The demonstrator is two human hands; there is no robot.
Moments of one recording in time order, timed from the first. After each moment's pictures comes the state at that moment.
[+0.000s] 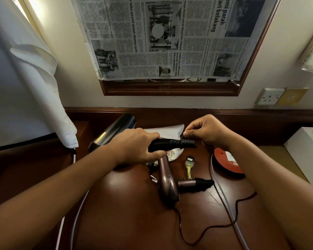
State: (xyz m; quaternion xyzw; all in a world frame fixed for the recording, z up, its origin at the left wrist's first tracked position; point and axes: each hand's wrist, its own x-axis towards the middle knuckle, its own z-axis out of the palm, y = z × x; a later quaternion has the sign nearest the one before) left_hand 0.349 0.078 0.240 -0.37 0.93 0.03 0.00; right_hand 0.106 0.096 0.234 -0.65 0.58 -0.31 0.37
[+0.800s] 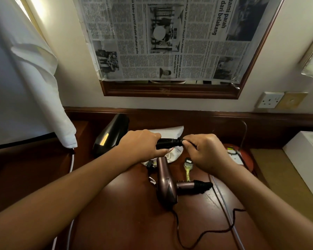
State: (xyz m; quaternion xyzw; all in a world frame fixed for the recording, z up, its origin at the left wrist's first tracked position) left_hand 0.323 0.067 0.222 -0.46 0.88 -0.05 0.05; right_hand 0.125 0.131 0.200 -0.76 0.58 -0.29 0.04
